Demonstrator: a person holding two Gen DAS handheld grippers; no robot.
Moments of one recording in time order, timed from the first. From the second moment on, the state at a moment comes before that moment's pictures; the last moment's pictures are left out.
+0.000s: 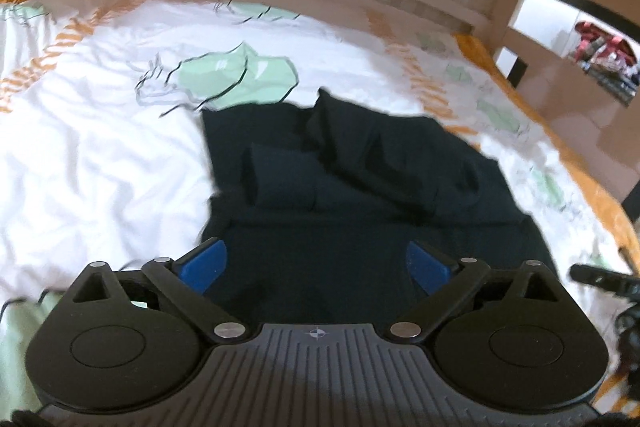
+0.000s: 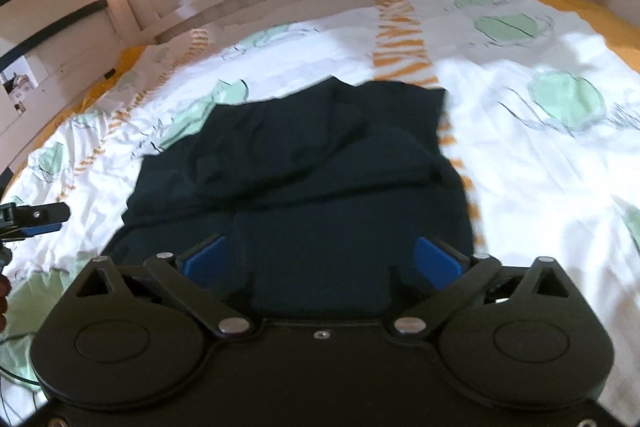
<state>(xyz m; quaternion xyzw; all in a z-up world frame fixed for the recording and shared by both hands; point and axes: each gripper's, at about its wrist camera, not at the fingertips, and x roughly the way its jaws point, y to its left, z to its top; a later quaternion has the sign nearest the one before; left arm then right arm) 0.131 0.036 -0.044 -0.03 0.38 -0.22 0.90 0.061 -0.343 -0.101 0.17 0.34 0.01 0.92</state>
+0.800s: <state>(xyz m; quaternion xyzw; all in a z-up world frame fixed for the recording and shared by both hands) 0.102 0.060 -0.124 0.00 0.51 -0.19 0.84 0.023 -0.370 -0.153 0.24 0.46 0.01 0.85</state>
